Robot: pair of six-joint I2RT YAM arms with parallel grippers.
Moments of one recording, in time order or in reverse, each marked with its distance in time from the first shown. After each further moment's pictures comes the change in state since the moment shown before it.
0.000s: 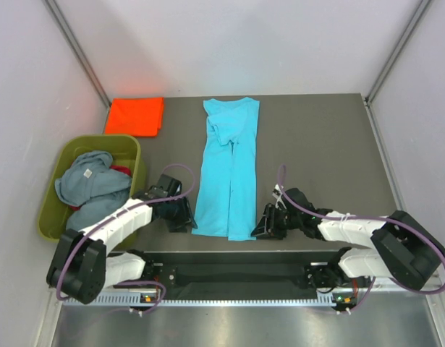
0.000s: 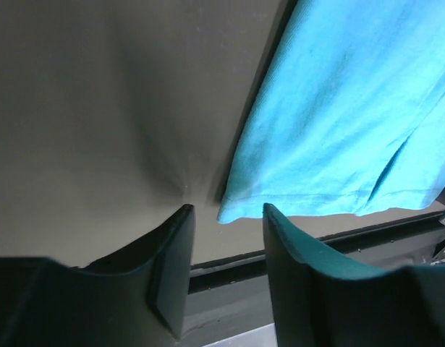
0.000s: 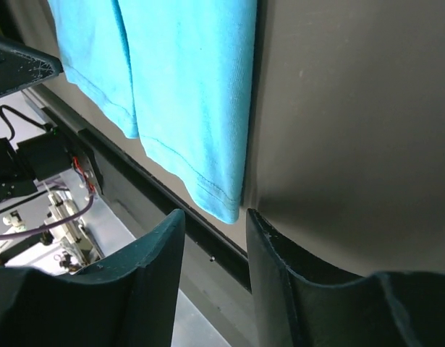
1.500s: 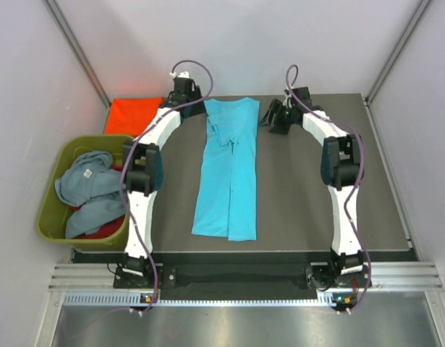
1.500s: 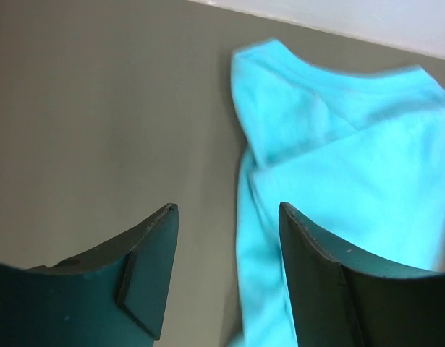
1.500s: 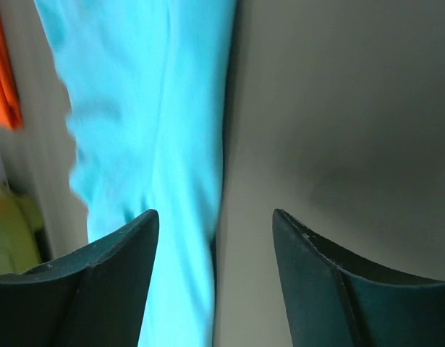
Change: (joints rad) left arm 0.183 1.251 1.600 0.255 -0.322 0.285; right arm -0.539 1.201 1.743 -0.481 -0.036 -0.401
